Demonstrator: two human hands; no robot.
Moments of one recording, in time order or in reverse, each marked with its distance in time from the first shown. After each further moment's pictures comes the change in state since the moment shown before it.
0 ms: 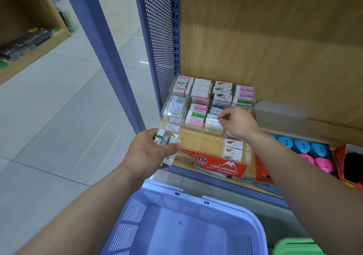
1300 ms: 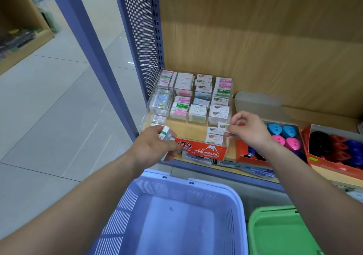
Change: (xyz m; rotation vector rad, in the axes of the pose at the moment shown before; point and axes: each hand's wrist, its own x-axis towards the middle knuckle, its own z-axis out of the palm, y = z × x) left_hand -0.024 0.000 0.029 0.095 -0.196 -0.046; right_hand -0.109 0.032 -0.039 0.595 0.062 0.240
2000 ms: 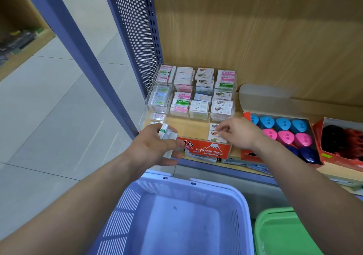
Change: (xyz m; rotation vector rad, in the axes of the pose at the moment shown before) left_hand 0.004 0.004 0.007 -0.045 -0.043 -0.052; right_hand 0.028 0.012 0.019 -0.791 -0.263 -0.229
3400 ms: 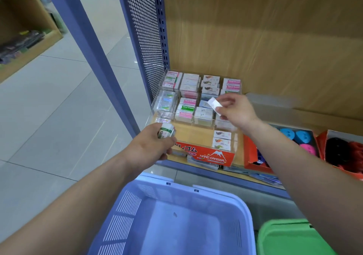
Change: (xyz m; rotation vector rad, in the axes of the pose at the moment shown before) left_hand 0.013 -0.005 -0.024 0.076 0.026 0.120; right_hand 0.044 -0.035 -0.032 0.774 0.328 0.149
